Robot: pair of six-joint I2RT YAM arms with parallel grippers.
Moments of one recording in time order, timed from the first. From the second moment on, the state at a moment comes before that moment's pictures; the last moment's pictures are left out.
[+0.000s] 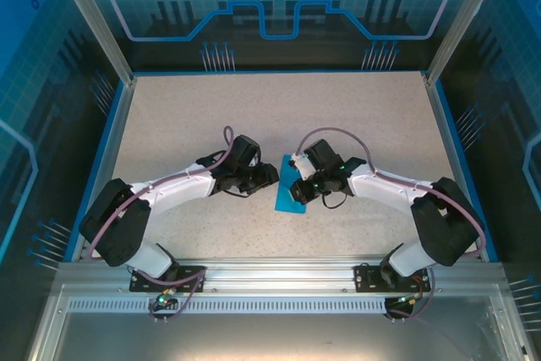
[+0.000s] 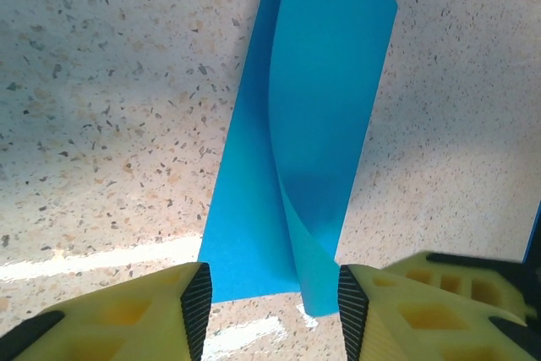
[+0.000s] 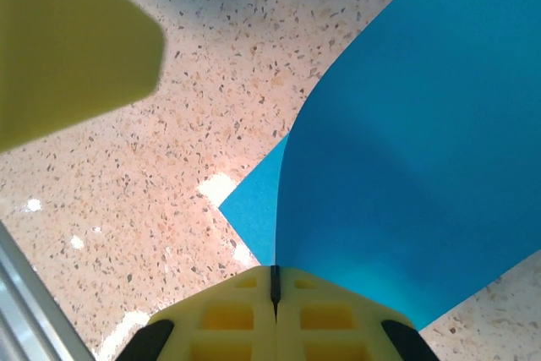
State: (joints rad) left arm -0.63 1.51 0.87 -0.29 0.25 -1.01; right arm 0.63 1.51 0.84 -0.40 -0.38 0.20
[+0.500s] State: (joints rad) left arm -0.72 1.54 0.86 -0.29 0.25 -0.98; right arm 0.51 1.64 0.96 -0.50 -0.51 0.05
